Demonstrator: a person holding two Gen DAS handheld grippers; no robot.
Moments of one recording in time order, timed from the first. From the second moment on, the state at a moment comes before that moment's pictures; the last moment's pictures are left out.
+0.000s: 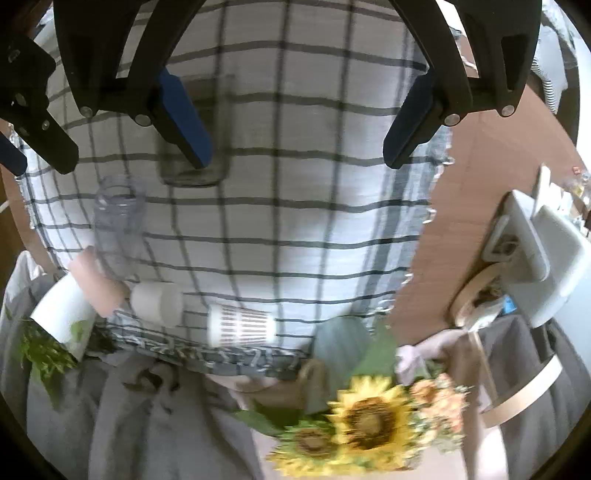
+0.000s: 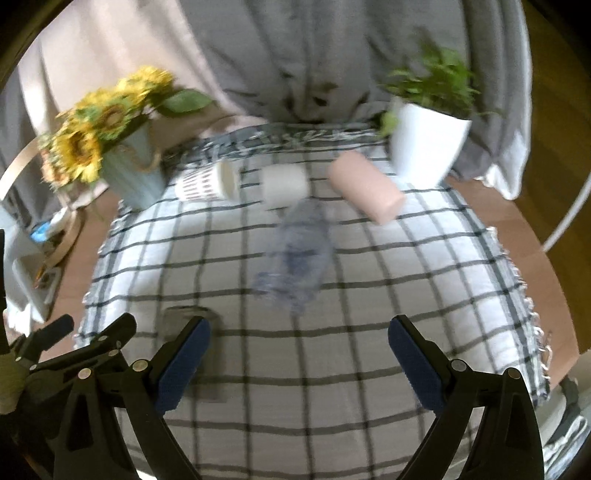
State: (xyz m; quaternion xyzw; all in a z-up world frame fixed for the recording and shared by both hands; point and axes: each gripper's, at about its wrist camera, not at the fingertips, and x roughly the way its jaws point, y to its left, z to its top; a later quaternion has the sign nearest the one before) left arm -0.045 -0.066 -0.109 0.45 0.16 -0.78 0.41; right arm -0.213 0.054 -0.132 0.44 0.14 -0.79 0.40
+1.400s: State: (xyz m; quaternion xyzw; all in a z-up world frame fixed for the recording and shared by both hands) left arm -0.003 -0.158 -0.148 0.49 0.17 -0.77 0.37; right arm -0.180 -0.080 -0.211 0.63 0.25 -0.63 0.38
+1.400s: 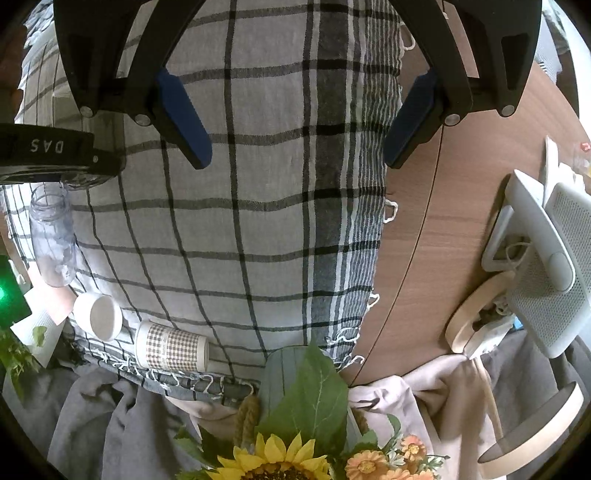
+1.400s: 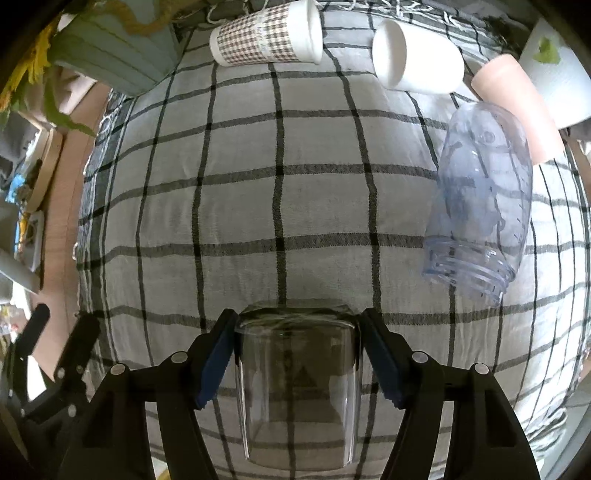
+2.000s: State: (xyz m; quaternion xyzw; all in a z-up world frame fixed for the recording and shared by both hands) left arm 0.001 -0.161 -0.145 0.49 0.16 -0.77 0.37; right arm -0.161 -0.053 -0.158 0.55 0.22 -0.70 0.40
